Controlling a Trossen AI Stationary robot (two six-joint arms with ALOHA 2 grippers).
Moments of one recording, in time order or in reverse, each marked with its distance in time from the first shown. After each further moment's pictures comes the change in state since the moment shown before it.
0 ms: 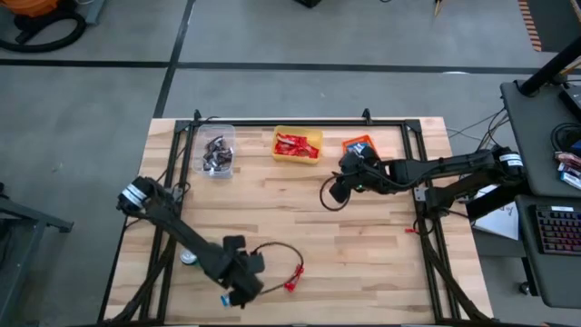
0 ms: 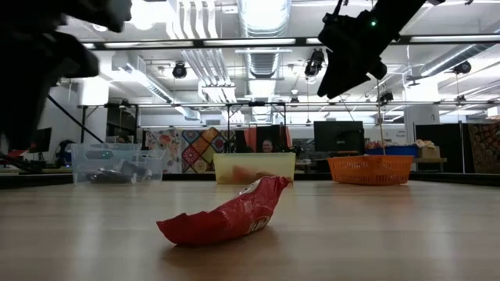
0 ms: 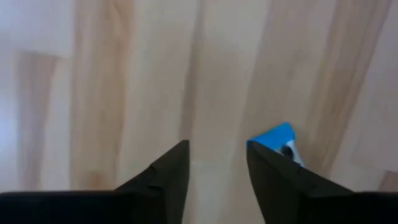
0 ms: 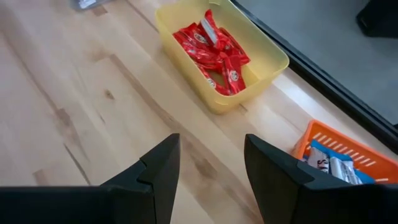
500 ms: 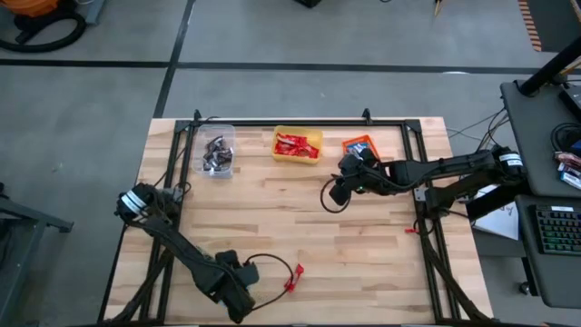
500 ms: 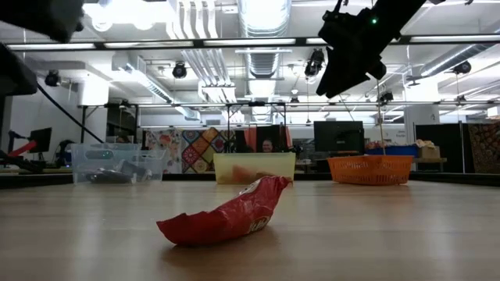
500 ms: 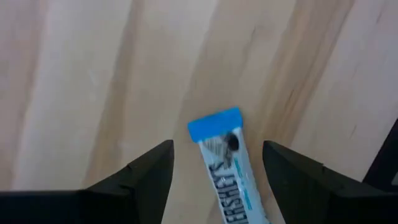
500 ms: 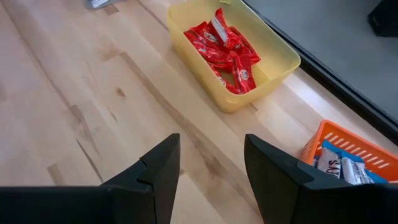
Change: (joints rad) left arm -0.108 0.041 -0.038 0.143 0.019 -0.272; right arm 0.011 0.001 0.000 0.009 -0.019 0.004
